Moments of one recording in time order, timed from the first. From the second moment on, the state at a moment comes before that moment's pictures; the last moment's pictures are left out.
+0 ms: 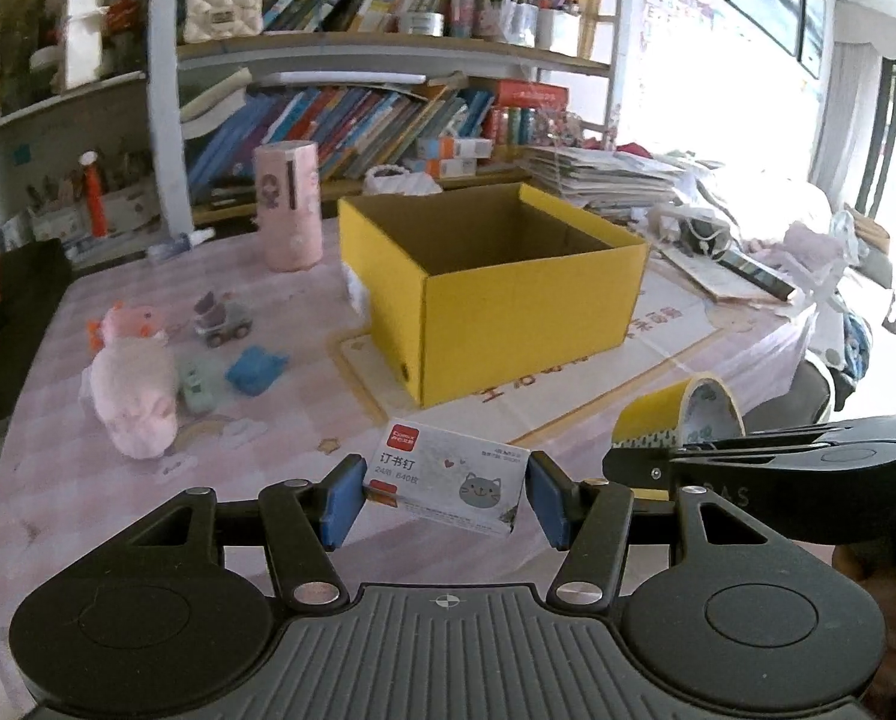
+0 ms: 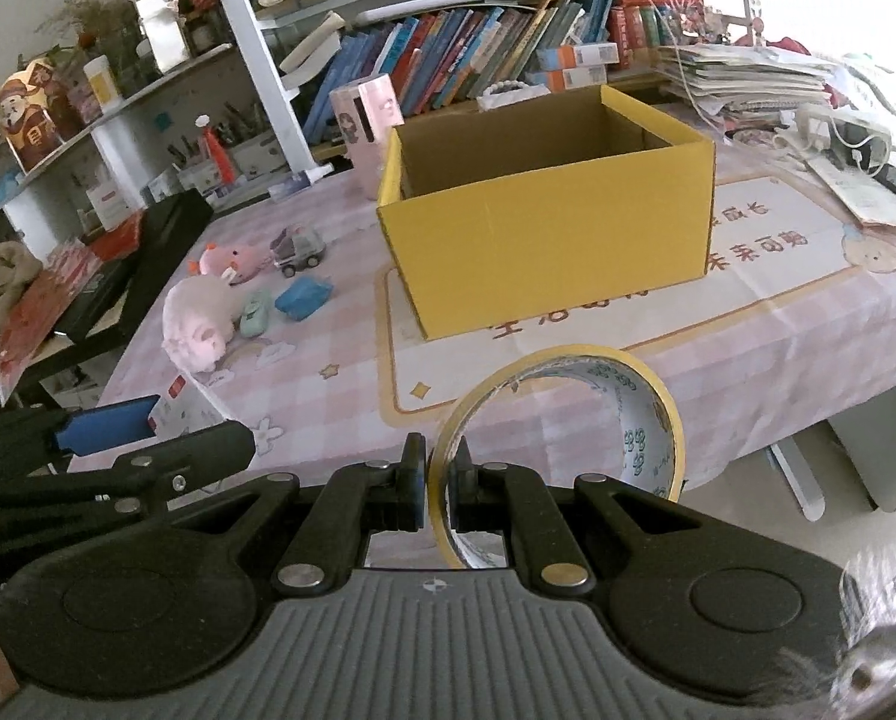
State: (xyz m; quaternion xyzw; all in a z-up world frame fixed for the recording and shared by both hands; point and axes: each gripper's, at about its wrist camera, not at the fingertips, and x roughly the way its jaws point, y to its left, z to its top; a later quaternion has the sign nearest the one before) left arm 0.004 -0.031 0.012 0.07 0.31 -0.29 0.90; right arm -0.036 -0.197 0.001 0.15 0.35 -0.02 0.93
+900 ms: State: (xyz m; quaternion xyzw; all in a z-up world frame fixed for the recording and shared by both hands) left arm 0.132 -0.160 0.051 0.10 0.22 -0.30 0.92; right arm 0.074 -0.329 0.074 0.11 0.23 -0.04 0.96
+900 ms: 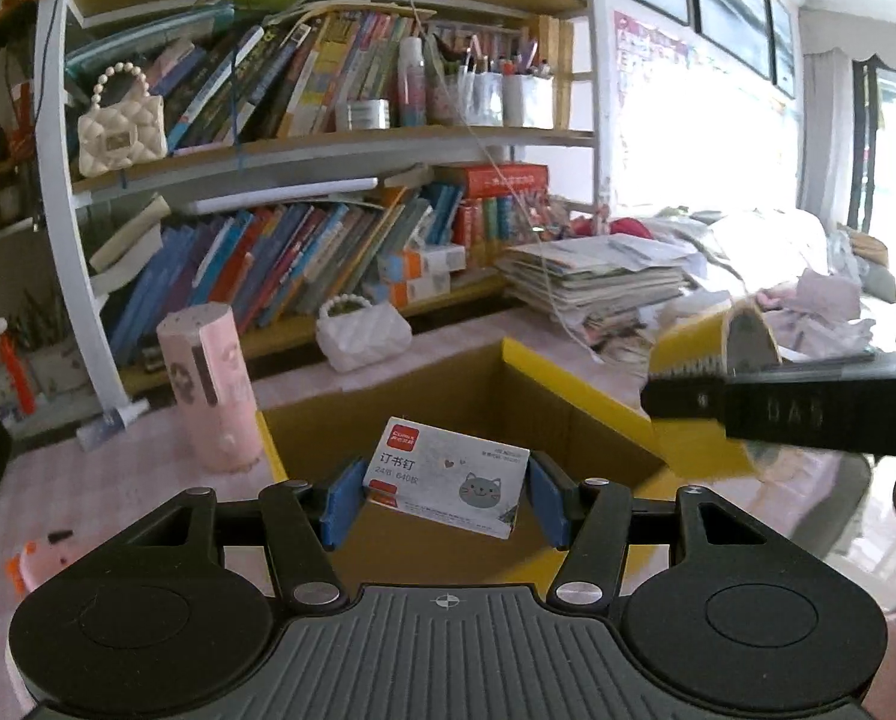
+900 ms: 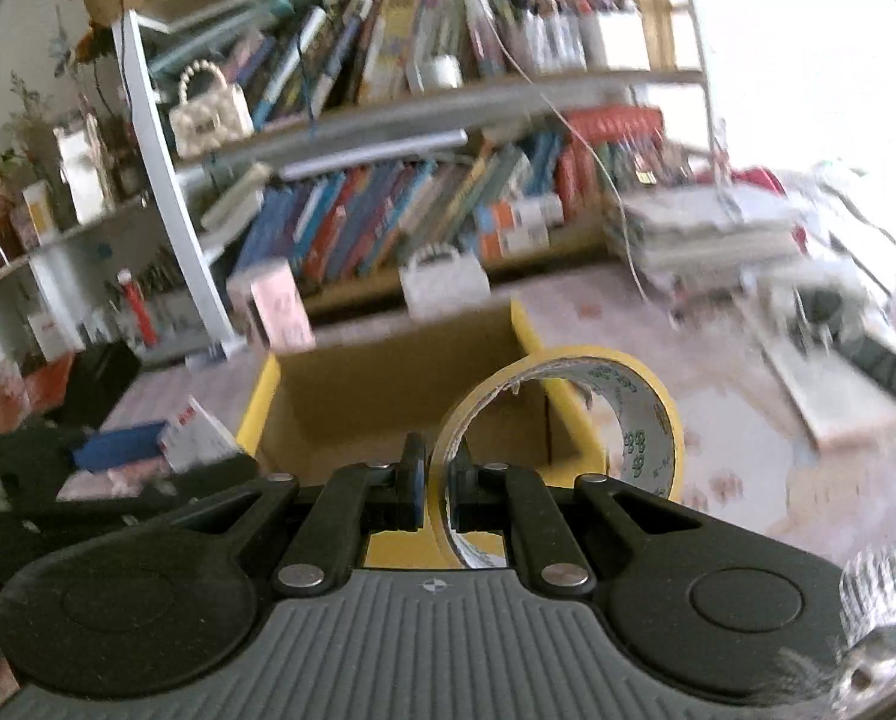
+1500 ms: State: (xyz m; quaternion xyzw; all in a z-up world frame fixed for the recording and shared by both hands) left arm 0.180 -0.216 0.000 0.13 0.31 -0.24 0.91; right arm 0.206 -0.327 0.044 0.07 0.31 0.14 0.94
